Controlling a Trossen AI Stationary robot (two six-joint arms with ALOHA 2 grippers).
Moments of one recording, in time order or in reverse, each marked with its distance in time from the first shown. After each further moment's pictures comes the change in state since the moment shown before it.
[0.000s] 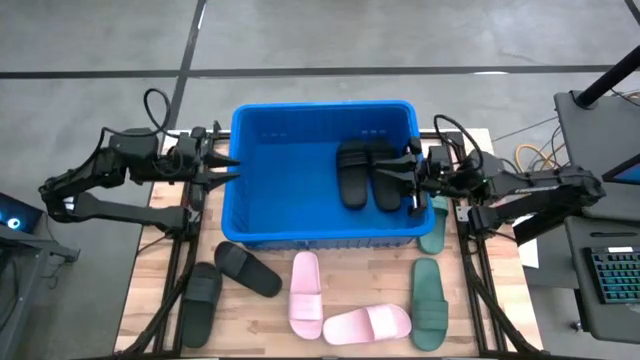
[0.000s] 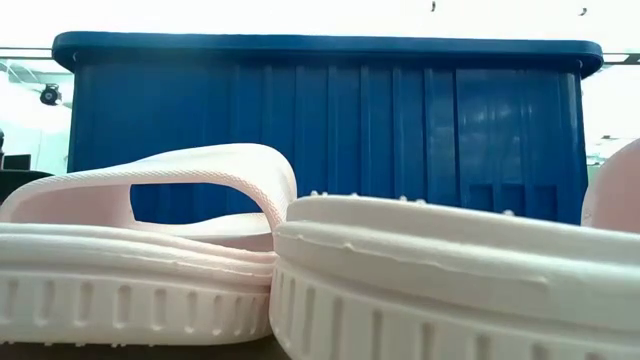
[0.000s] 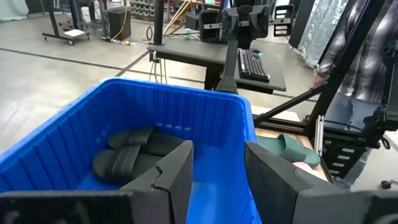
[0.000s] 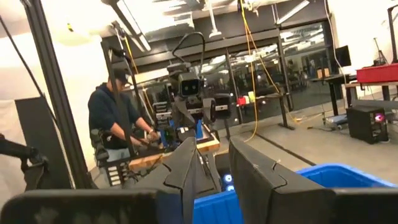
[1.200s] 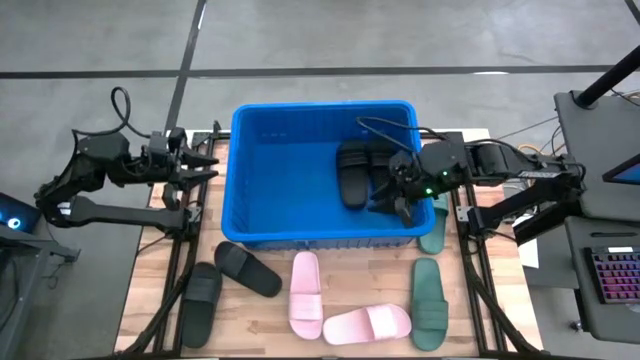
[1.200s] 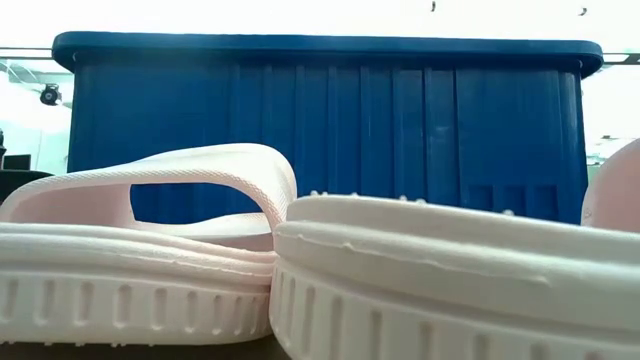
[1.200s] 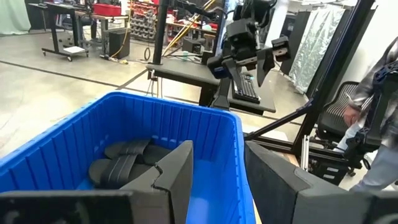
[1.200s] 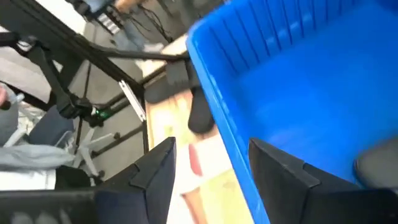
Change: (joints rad) left arm 0.000 -0.069 -0.037 -0.019 0.005 -0.043; right arm 0.022 0.269 0.624 -1.172 -0.223 0.420
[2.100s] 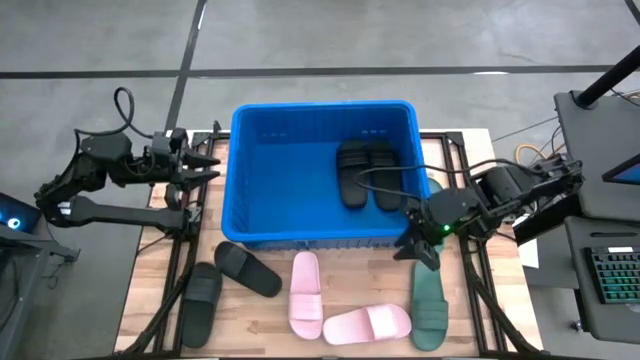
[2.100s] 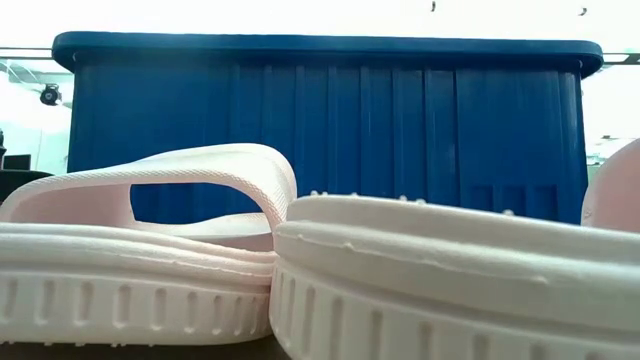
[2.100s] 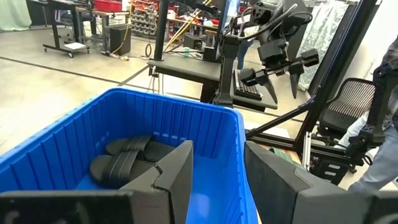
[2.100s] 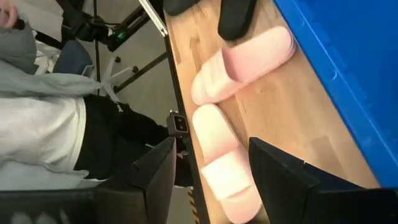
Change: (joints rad) left arm 0.000 0.007 -0.001 -0.012 -0.003 0.000; right arm 0.284 -0.008 -0.020 -0.174 -0.015 0.249
